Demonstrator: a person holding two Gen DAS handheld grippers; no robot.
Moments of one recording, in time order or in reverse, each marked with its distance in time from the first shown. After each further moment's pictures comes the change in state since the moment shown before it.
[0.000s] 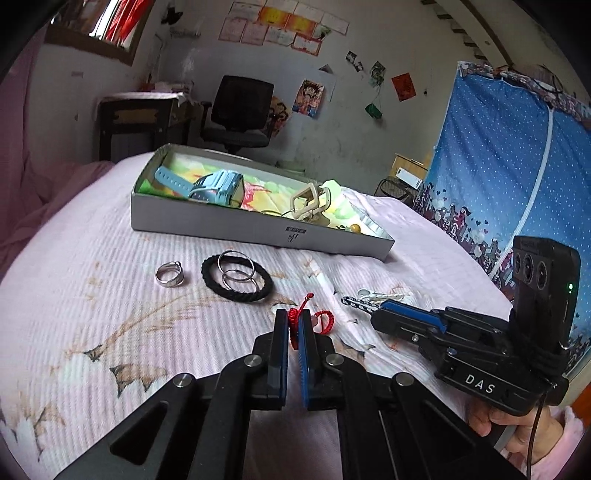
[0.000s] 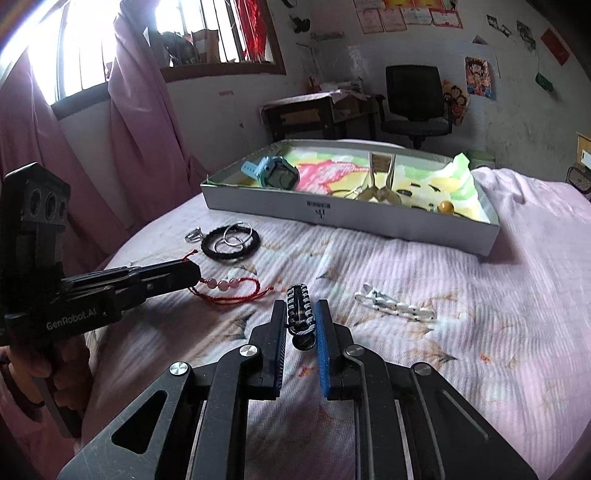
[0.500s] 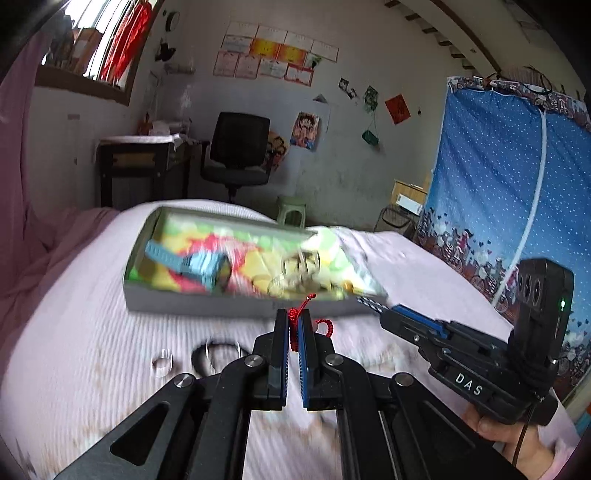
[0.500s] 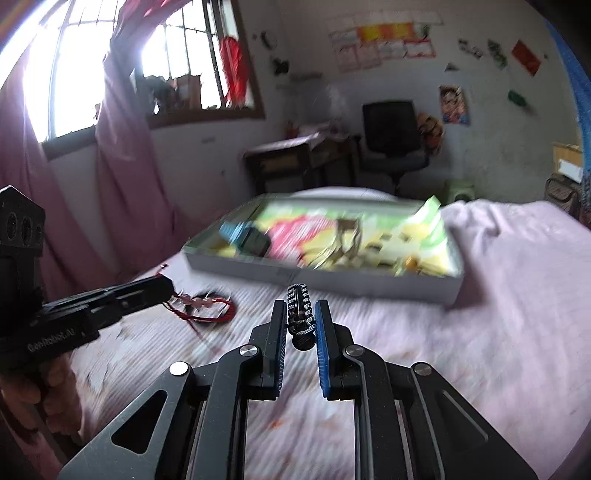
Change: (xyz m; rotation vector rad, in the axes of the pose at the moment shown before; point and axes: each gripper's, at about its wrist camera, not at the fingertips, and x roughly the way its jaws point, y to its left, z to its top) left arm -0.005 -0.024 0.058 0.046 -0.134 0.034; right arm -0.019 -0.023 0.031 0.060 -0.196 -0.085
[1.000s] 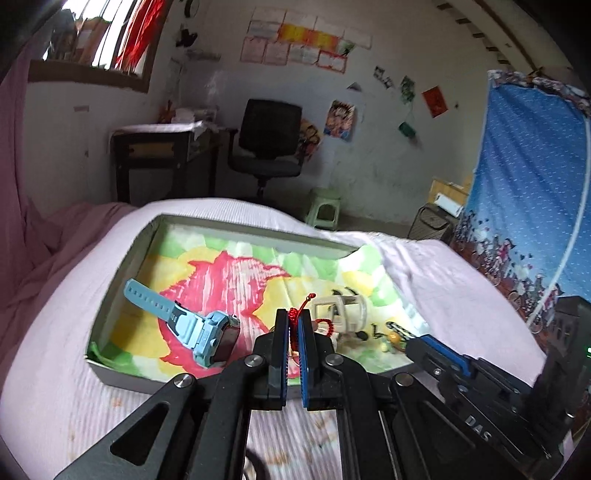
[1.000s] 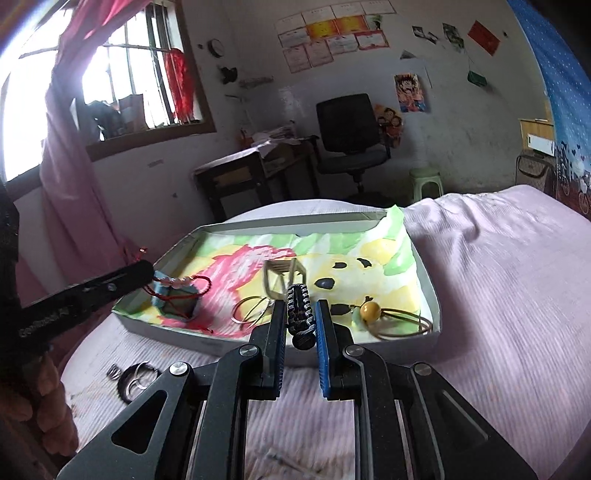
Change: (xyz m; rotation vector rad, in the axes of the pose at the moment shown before) left arm 0.095 0.008 0.044 -0.050 0.070 0.137; right arm 0.075 -0.043 0.035 0.129 0.028 -0.106
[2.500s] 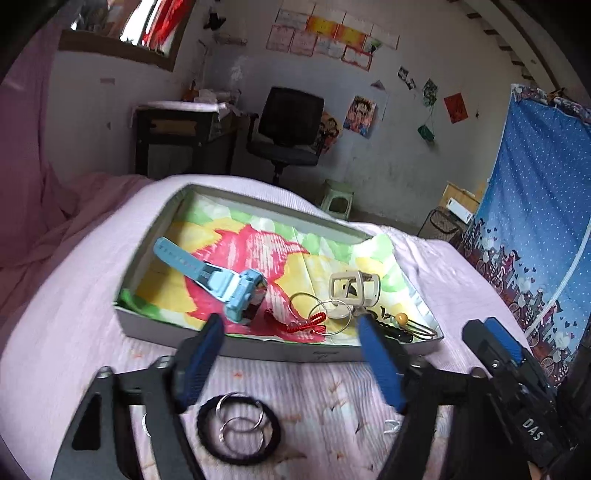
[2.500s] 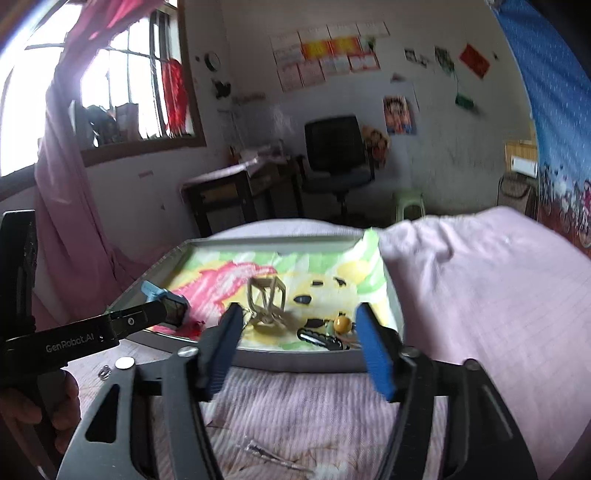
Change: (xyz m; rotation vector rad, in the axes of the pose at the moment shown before) left arm -0.031 0.019 -0.020 -0.091 0.015 0.022; right arm -0.043 0.001 -0.006 -0.043 -0.131 -0.060
